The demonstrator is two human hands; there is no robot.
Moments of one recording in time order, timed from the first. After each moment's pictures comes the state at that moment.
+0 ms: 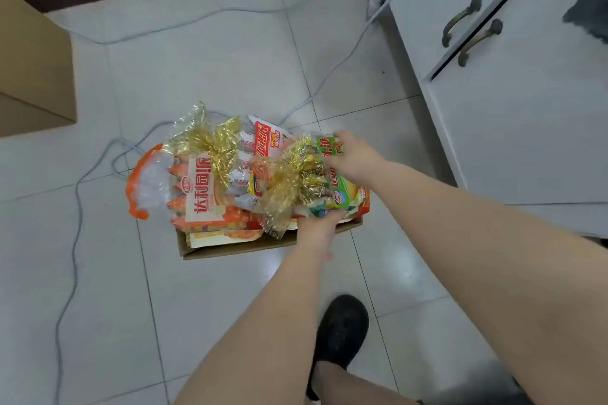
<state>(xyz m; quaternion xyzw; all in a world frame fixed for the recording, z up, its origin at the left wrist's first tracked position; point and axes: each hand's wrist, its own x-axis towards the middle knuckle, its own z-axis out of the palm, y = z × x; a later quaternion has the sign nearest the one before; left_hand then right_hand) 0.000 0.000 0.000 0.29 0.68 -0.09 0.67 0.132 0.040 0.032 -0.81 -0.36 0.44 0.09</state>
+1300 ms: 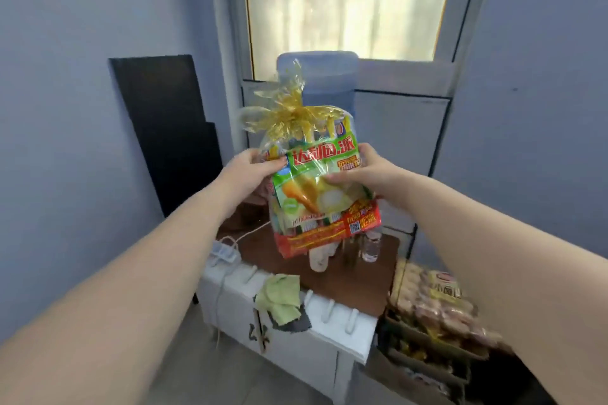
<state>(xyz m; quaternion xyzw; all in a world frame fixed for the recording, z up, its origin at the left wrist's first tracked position) 0.139 0.018 0.804 0.81 0.05 0.07 0.58 0.178 -0.193 0.809 -0.83 -0.09 0.13 0.53</state>
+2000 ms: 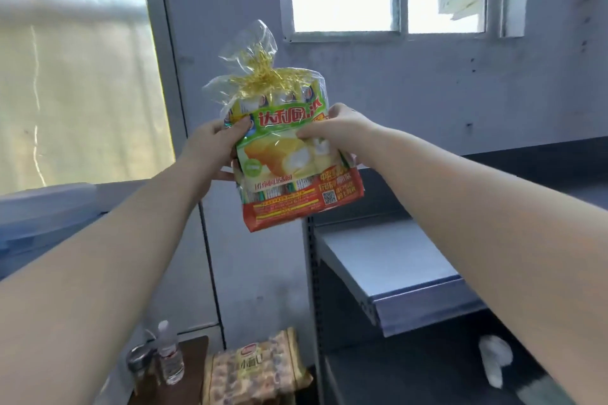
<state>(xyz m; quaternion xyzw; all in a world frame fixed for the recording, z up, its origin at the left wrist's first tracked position) 0.015 -0.356 1.003 0.72 -0.30 0.08 0.62 -0.080 -0.528 1.022 -0.86 0.14 -0.27 0.42</state>
